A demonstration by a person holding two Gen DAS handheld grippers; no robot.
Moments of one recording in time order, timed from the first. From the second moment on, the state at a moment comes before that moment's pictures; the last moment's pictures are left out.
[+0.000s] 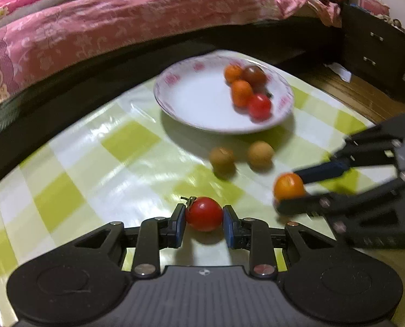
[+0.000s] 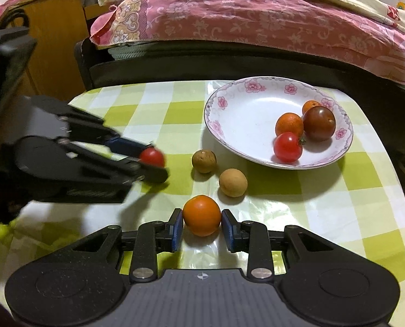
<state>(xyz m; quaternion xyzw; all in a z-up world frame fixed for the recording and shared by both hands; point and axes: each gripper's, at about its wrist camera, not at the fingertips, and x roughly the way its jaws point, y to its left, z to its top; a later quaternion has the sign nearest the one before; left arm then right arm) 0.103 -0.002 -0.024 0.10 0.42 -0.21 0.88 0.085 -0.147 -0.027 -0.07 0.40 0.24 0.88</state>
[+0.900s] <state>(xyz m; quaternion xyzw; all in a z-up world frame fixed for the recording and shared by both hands) 0.071 0.000 -0.031 0.12 0.39 -0.22 0.89 0.079 -0.146 -0.033 -0.09 0.39 0.24 0.89</state>
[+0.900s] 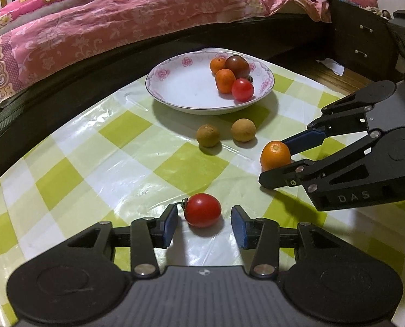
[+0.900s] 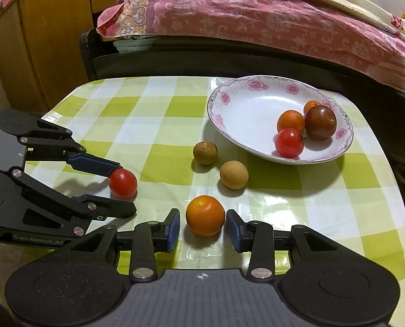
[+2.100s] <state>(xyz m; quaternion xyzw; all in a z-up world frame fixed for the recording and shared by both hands) 0.099 -0.021 0.000 0.10 0.36 -0.21 0.90 0.087 -0.153 -0.007 -0.07 0.35 0.22 0.91</state>
